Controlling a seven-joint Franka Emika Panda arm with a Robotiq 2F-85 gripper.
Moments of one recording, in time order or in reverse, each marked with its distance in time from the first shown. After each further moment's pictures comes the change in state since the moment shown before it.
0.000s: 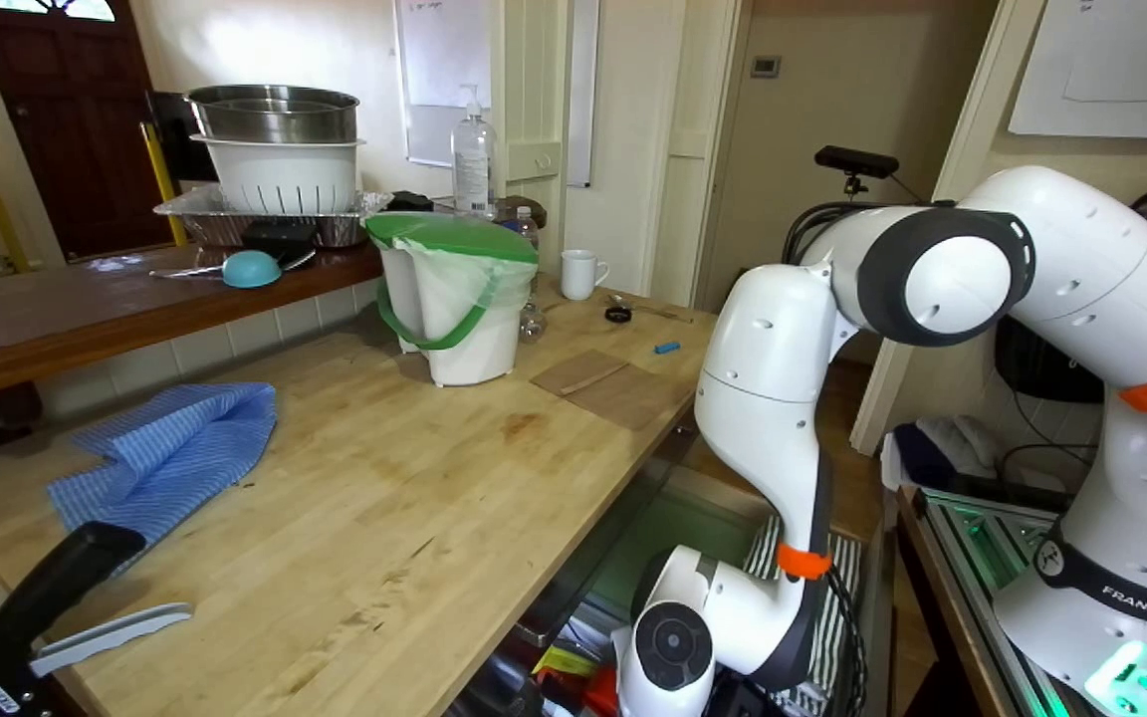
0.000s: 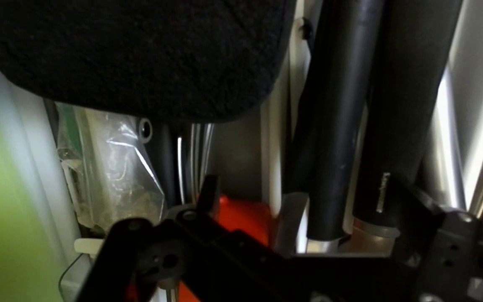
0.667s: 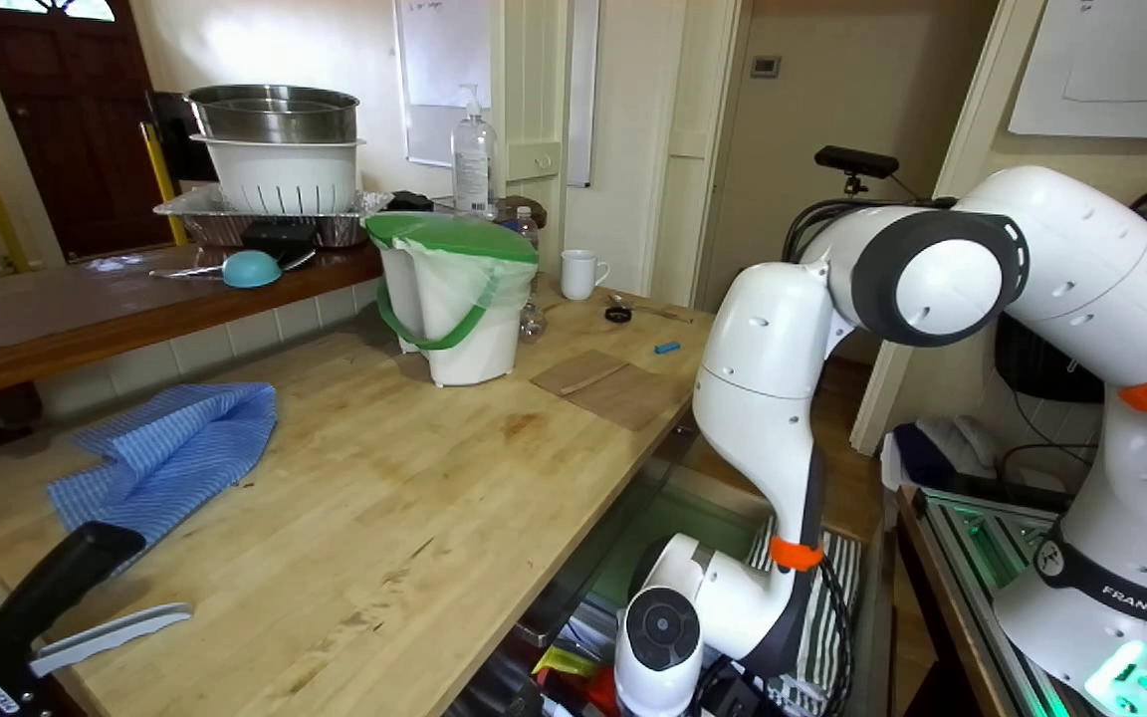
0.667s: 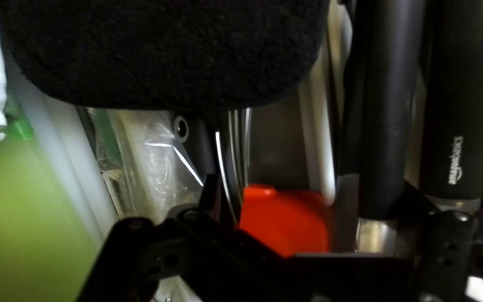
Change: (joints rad) arm -0.009 0.001 -0.033 0.005 0.042 -0.014 0.079
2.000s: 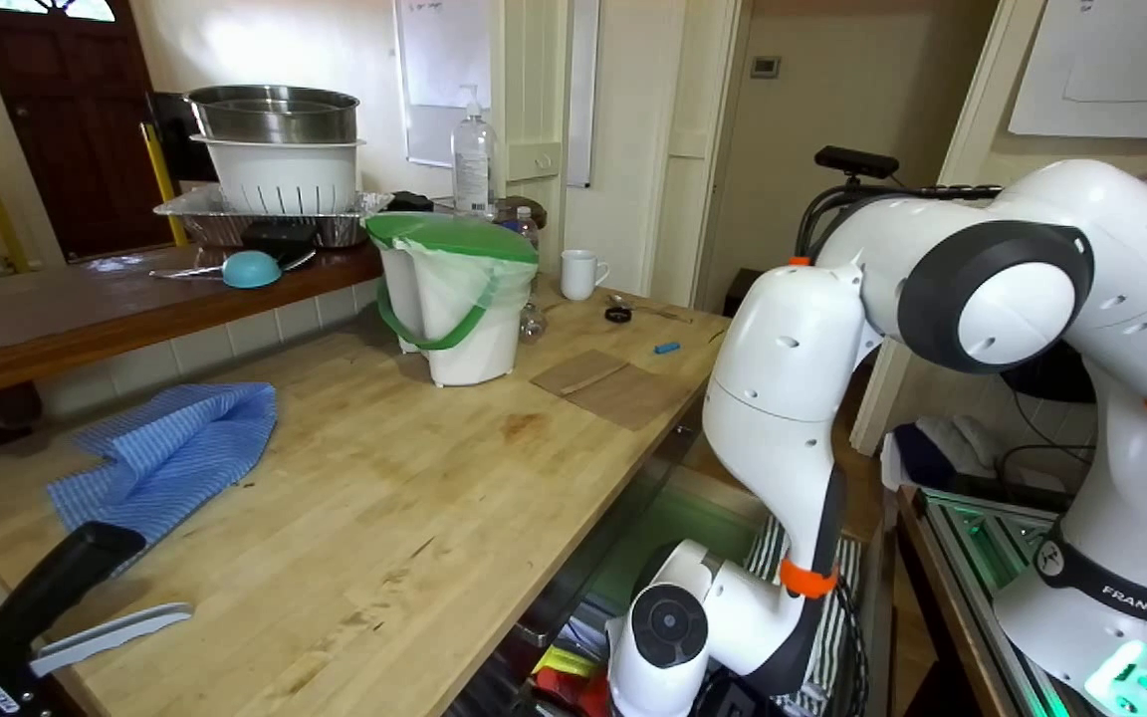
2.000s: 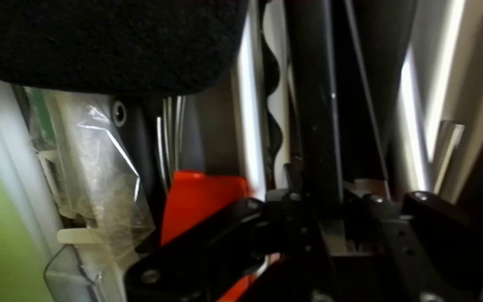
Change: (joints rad) arm 0.193 -0.049 -0.144 -0.034 0.188 0.210 -0.156
